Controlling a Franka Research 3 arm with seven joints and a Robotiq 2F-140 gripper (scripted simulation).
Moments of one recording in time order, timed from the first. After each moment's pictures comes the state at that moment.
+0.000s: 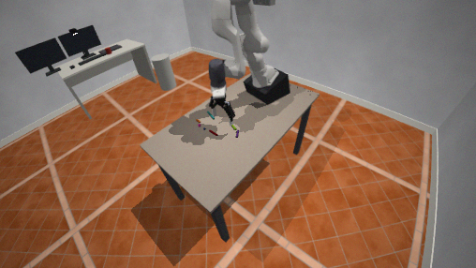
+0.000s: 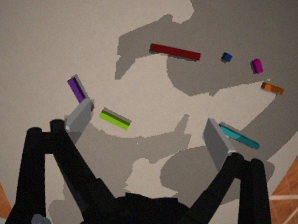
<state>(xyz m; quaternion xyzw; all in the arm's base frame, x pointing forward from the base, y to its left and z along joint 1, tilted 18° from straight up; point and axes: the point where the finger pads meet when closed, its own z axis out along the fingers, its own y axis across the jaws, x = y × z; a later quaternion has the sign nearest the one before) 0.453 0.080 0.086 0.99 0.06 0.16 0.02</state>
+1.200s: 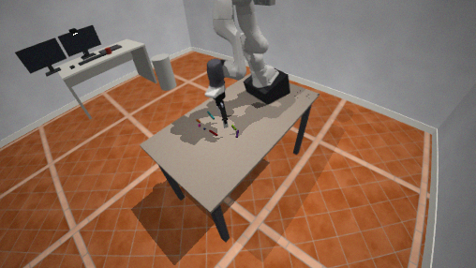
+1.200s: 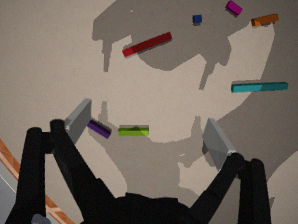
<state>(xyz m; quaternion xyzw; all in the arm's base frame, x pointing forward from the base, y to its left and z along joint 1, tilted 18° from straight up) 0.453 0.081 0.087 0.97 -0.21 0.15 -0.03</state>
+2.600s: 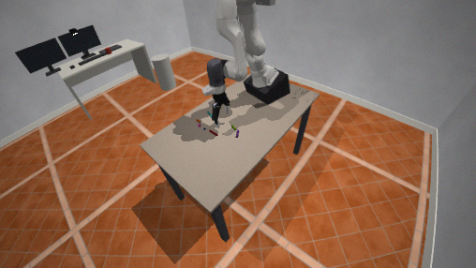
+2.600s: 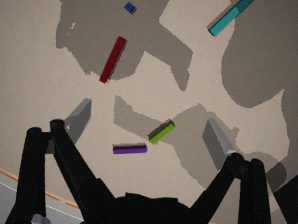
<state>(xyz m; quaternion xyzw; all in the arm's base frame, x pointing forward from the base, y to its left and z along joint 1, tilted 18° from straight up) 0.453 0.082 0.088 0.83 -0.53 0.13 -0.09</state>
